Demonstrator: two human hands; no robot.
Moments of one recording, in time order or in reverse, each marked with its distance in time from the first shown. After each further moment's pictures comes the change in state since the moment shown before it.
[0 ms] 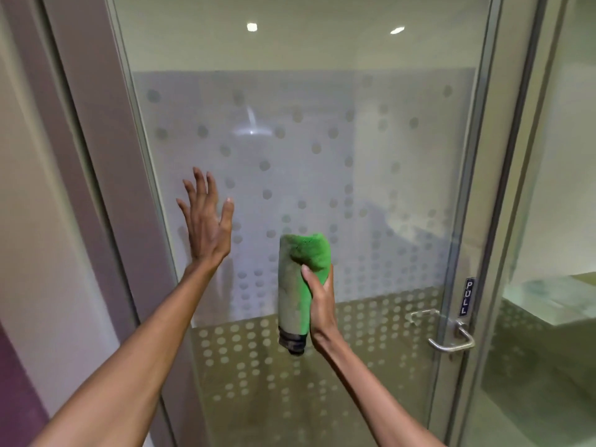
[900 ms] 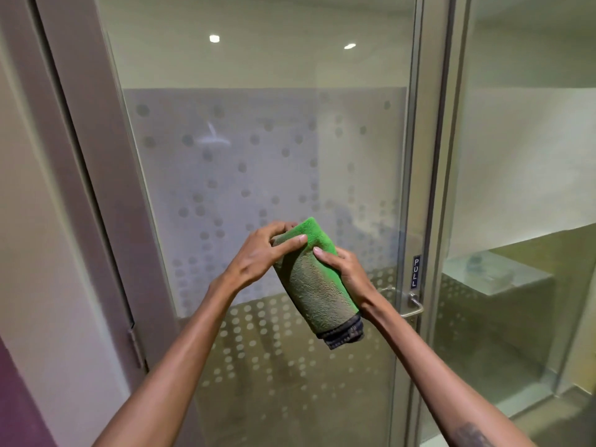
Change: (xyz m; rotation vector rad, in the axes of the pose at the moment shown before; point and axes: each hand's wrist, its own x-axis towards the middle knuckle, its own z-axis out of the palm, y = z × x) left_hand -0.090 0.125 -0.042 -0.631 -0.718 0.024; right_hand -0.060 -0.123 -0.050 -0.303 -0.305 0.089
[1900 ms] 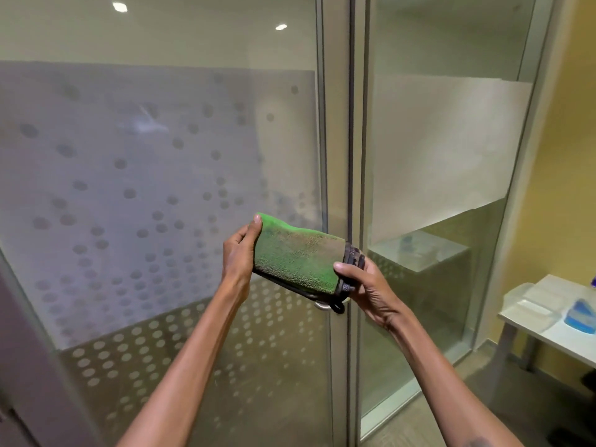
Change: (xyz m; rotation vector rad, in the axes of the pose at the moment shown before) left_hand 0.083 0.002 0.182 -0.606 0.318 -0.255; right_hand -0.081 -0.019 -0.206 0.073 0.229 -0.006
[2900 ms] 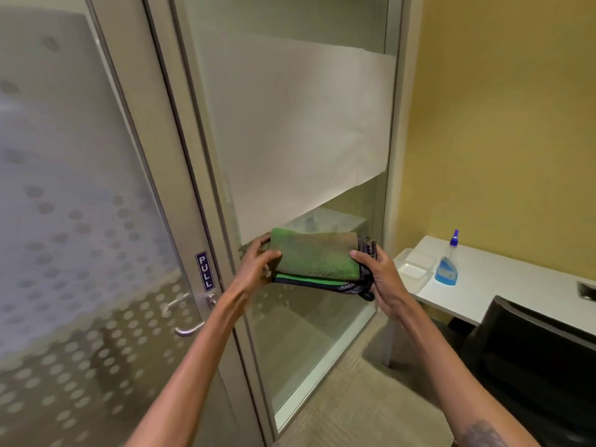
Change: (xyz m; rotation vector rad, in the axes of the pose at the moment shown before) left_hand 0.003 -0.152 0.331 0.141 -0.583 -0.305; right_hand -0.051 -0.064 -0.354 -0.145 0.567 -0.051
